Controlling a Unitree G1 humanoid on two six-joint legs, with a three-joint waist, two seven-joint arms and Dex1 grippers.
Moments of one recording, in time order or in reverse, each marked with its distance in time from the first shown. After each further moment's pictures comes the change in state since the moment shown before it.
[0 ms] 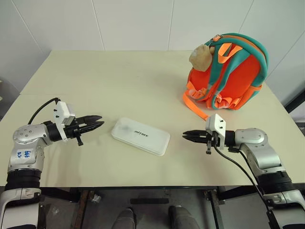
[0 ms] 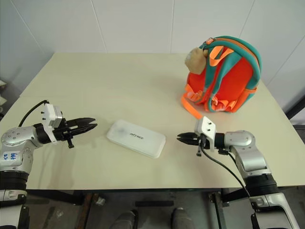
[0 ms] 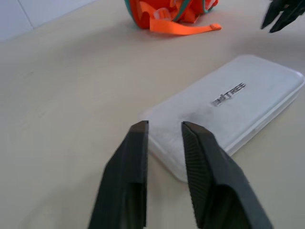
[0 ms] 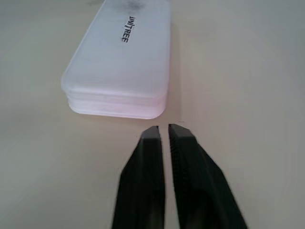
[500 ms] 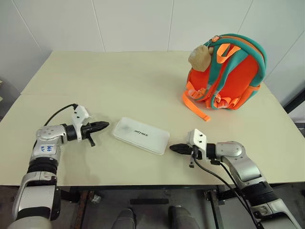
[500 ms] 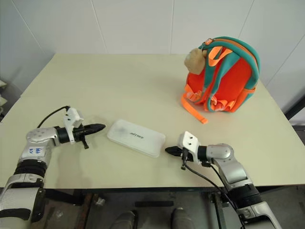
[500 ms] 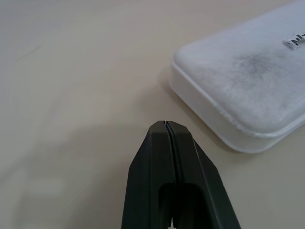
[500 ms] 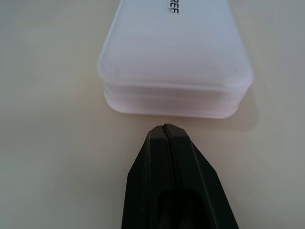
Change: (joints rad) left arm -0.197 -0.110 -0.119 0.376 0.186 -0.114 0.084; right arm 0.071 0.131 0.109 -0.076 -0.104 0.047 -0.144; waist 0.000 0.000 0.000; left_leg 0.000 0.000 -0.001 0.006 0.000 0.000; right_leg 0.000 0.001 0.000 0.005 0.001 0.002
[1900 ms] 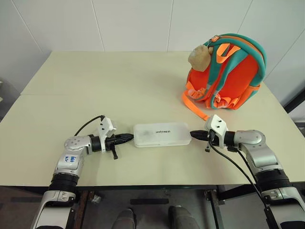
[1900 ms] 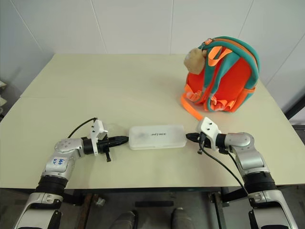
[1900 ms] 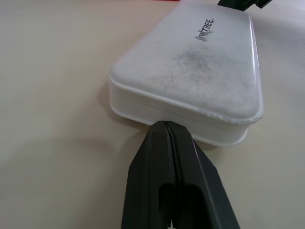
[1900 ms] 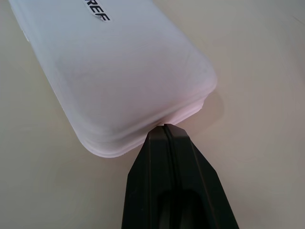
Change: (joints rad) left arm 0.220 -0.170 -0.038 -0.472 -0.053 0.263 0.031; right arm -0.118 -0.123 -0.120 0.232 -0.027 -0.046 0.030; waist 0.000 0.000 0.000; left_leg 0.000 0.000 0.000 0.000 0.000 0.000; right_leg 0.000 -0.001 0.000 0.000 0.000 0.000
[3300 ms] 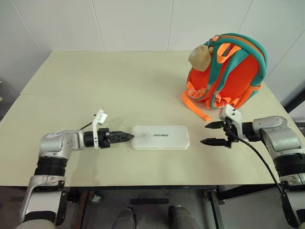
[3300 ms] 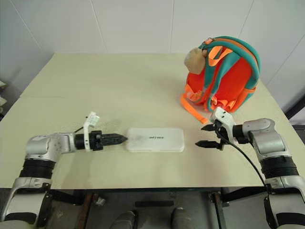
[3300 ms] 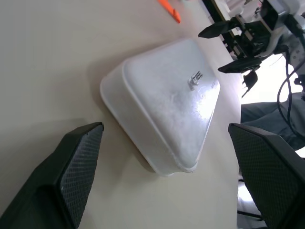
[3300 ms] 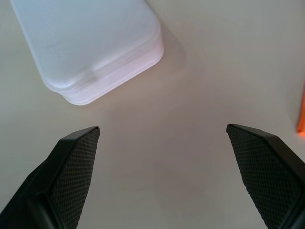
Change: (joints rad) left arm -0.182 0.099 0.036 -0.003 -0.309 0.982 0.042; right arm -0.149 -0.175 0.040 0.031 0.037 0.385 0.234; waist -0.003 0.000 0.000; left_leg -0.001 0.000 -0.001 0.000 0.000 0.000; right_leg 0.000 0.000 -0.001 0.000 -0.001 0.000
